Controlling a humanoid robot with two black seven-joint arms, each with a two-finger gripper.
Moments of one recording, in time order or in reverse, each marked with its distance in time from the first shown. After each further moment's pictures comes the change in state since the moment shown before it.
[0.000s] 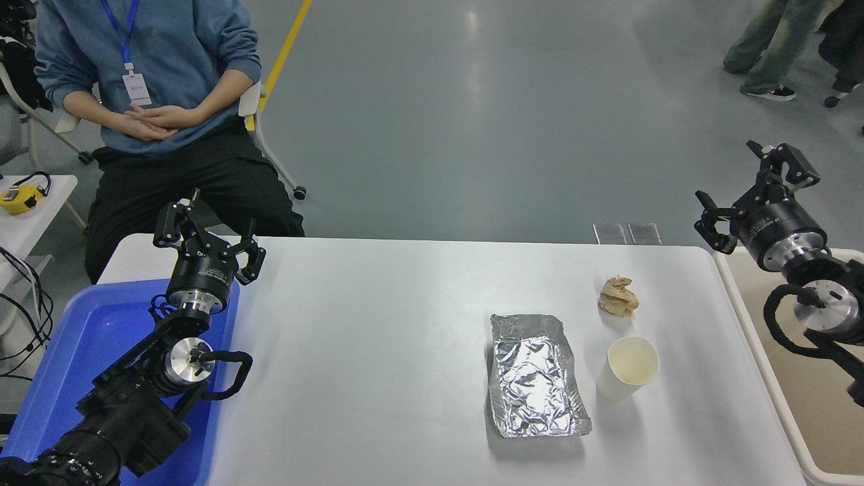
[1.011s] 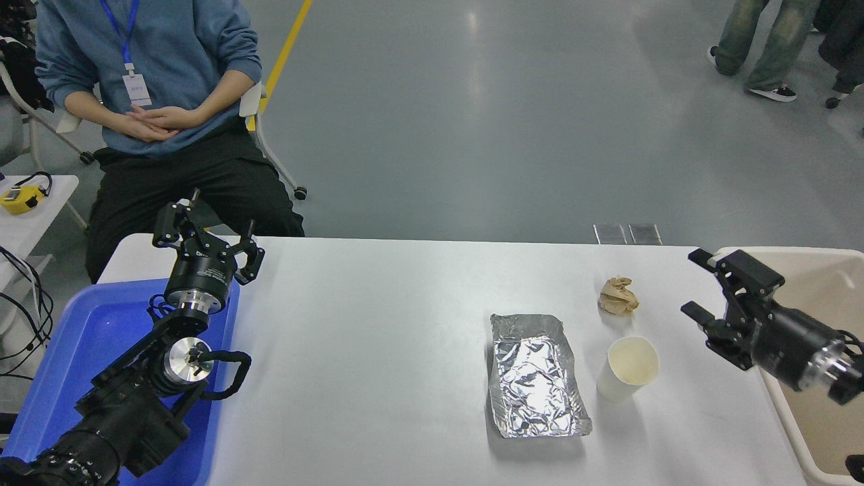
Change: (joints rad) left arm 0.000 0.003 0.002 0.000 0.000 0.003 0.001; right arm -0.386 -0.351 -0.011 0.518 -0.765 -0.002 0.081
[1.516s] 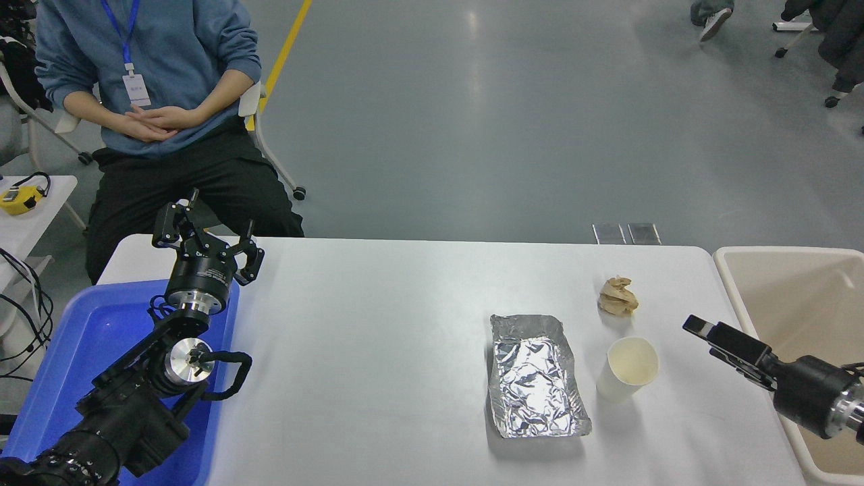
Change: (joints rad) left arm 0.000 -0.001 0.000 0.000 0.000 0.000 0.000; right arm -0.042 0.020 -0.034 -0.112 -0.522 -0.116 0.042
